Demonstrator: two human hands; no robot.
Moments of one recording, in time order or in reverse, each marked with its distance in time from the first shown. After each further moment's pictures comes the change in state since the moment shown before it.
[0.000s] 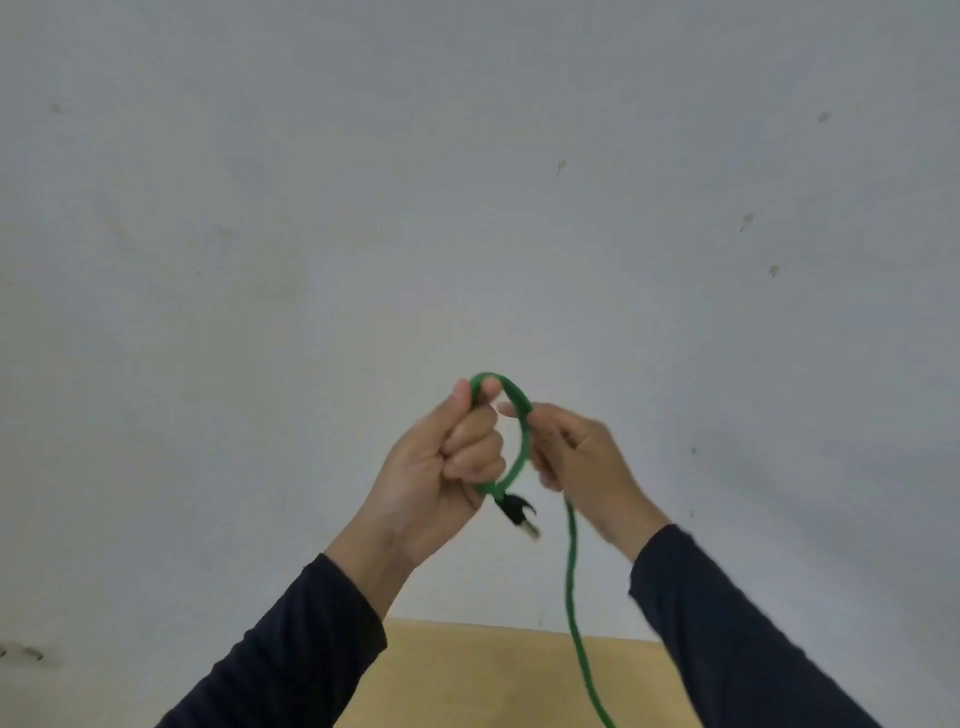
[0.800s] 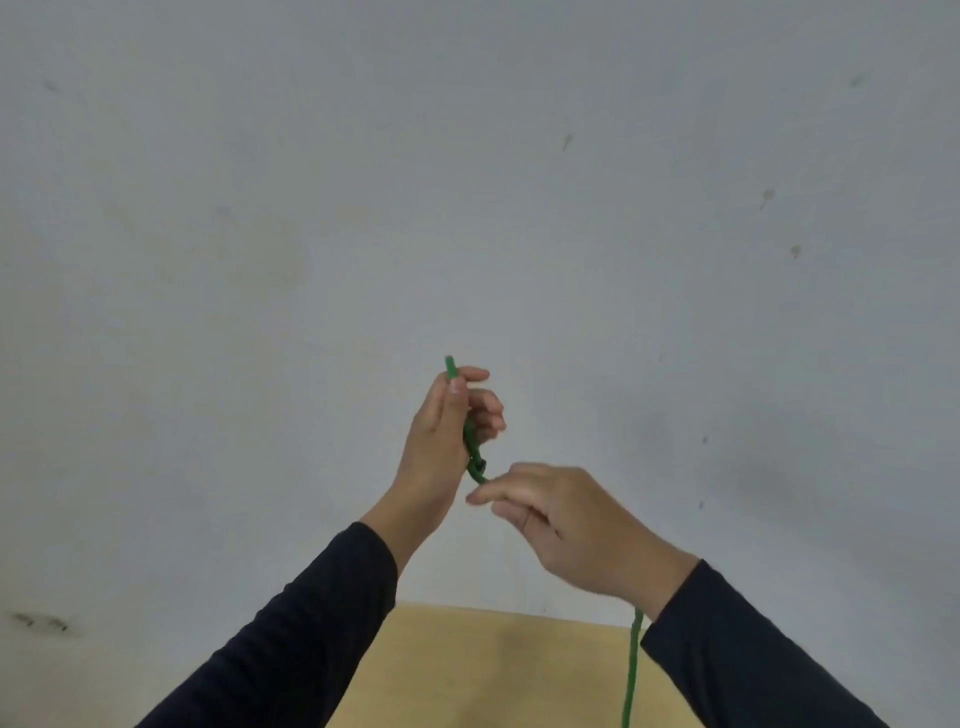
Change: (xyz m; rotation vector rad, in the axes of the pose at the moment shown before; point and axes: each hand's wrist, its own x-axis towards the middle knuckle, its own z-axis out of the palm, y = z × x) left_hand 0.023 -0.027 -0.035 0.711 0.455 0.238; right_hand -0.032 0.002 0.005 -0.652 -0.344 -0.274
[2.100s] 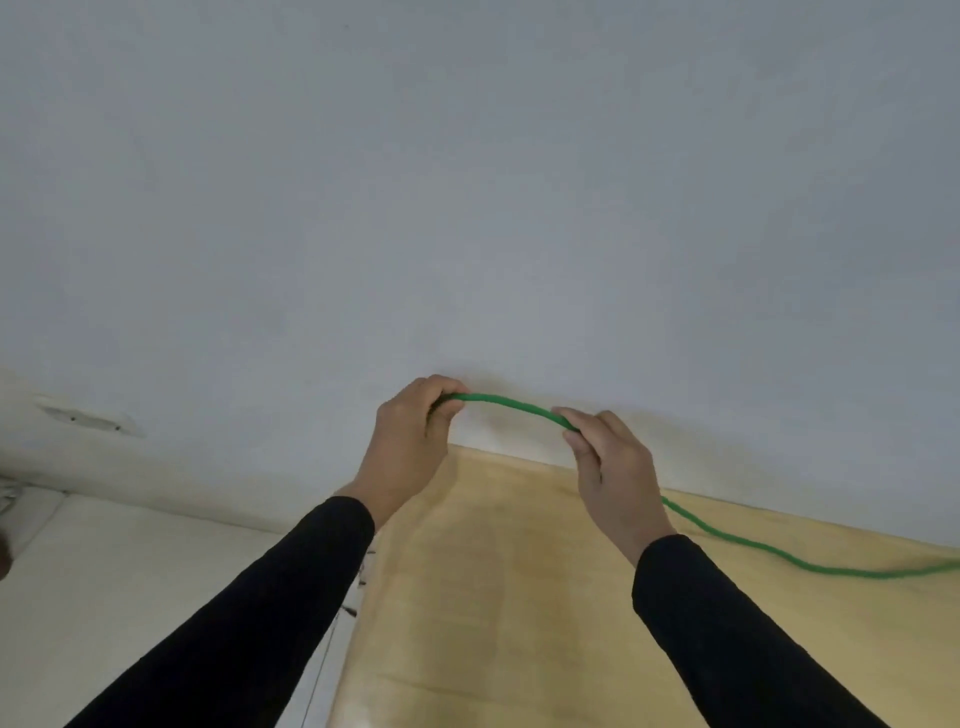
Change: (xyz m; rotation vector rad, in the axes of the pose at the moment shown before) left_hand -0.008 -0.199 -0.332 0.763 0.057 -0.277; right_hand 0.110 0.105 0.314 0.004 0.193 0.449
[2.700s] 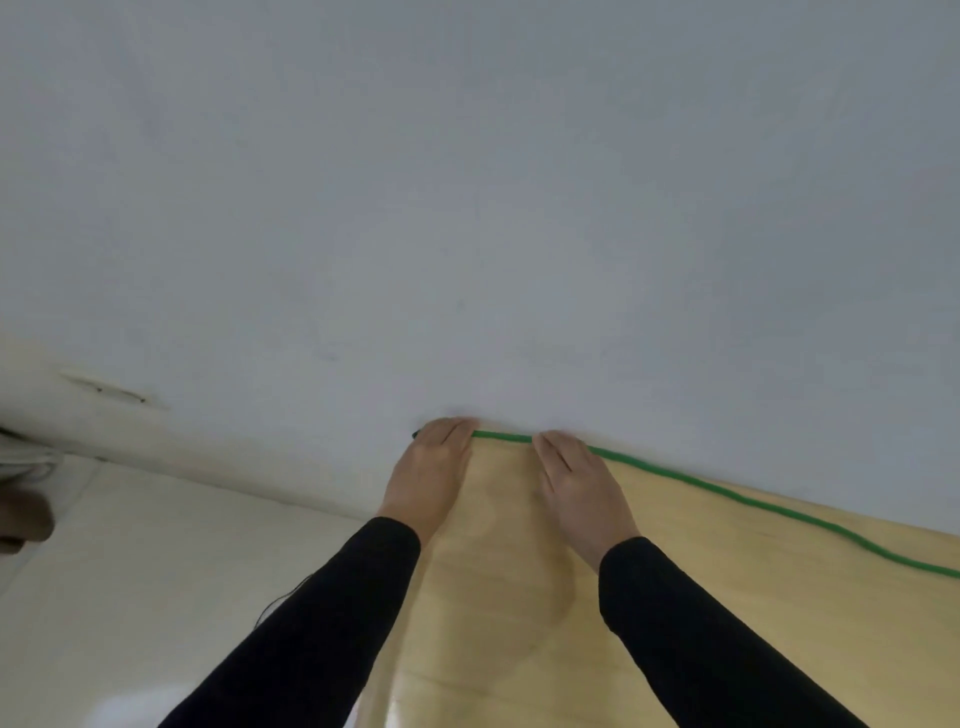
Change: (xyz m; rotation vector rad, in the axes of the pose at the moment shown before) left_hand -0.026 -0.092 0.033 0.499 -0.111 0.074; right_hand -0.019 0.038 0.103 -0.526 -0.212 -0.171
